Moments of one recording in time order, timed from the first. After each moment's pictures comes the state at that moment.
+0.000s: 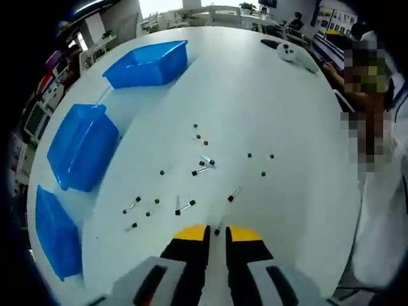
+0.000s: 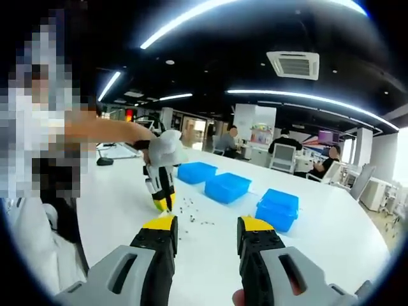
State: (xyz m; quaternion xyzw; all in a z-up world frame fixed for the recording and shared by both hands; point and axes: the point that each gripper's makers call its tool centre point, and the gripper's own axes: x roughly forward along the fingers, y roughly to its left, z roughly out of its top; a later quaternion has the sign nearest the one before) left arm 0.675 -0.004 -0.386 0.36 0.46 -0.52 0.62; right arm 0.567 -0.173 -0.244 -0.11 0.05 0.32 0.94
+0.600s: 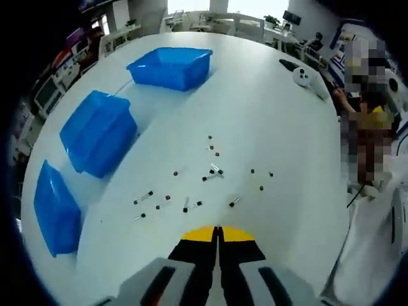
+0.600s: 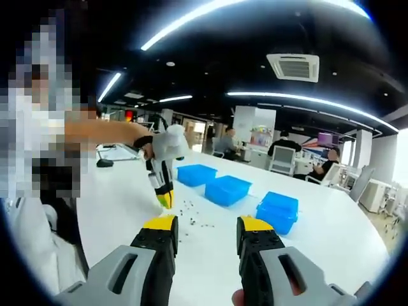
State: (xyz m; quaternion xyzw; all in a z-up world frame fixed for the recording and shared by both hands) left arm 0.669 0.000 -0.355 0.29 0.47 -0.50 0.67; right arm 0.567 -0.169 -0.242 -0.11 0.05 0.32 0.94
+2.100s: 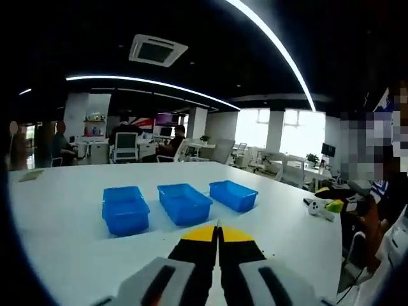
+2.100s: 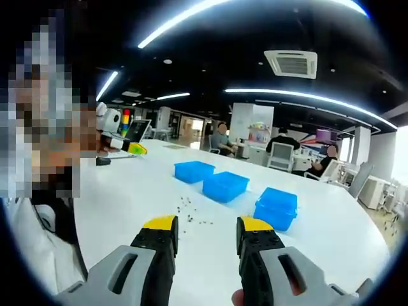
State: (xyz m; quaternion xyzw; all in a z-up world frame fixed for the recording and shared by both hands) left arm 0.655 0.073 -0.240 -0.03 0.12 -0.40 0.91; right arm 0.571 -0.173 -0.248 -0.11 0.06 0.31 0.94
